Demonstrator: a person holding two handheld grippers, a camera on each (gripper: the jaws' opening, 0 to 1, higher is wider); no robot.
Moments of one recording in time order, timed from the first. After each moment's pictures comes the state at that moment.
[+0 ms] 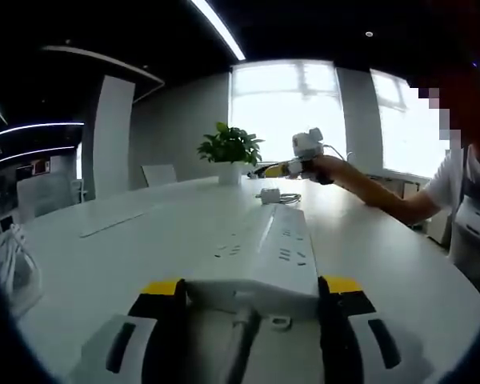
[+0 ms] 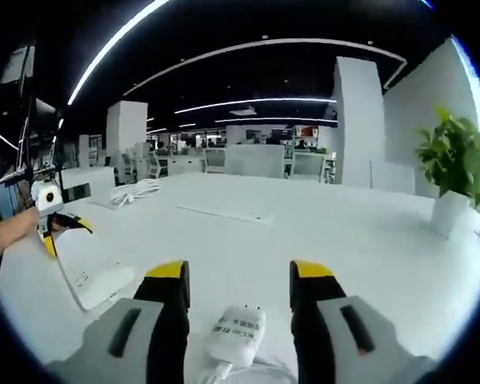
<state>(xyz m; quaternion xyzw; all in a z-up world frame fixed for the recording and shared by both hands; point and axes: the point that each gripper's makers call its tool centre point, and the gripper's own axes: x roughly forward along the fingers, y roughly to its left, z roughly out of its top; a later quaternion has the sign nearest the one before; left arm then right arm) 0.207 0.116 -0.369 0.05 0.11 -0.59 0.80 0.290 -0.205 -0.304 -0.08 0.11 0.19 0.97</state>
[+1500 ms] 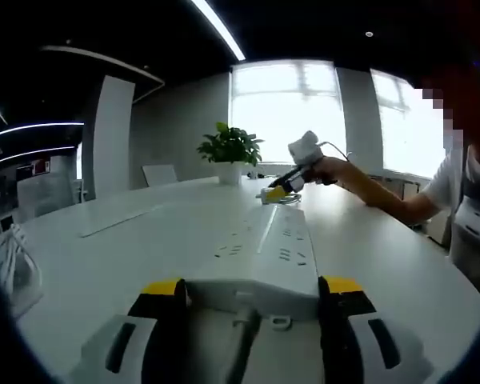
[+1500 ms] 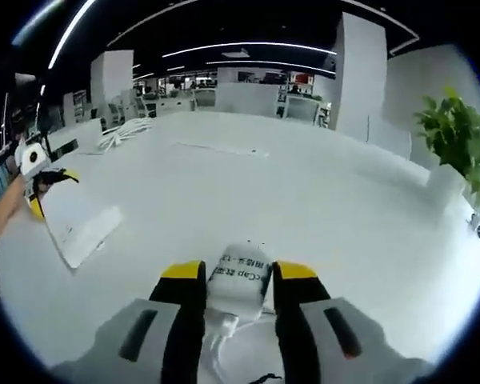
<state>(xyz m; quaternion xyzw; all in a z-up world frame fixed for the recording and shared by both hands) 0.206 0.115 -0.370 0.05 0.11 -0.59 0.80 0.270 -0.205 -0.360 -0.11 0.26 0.18 0.94</state>
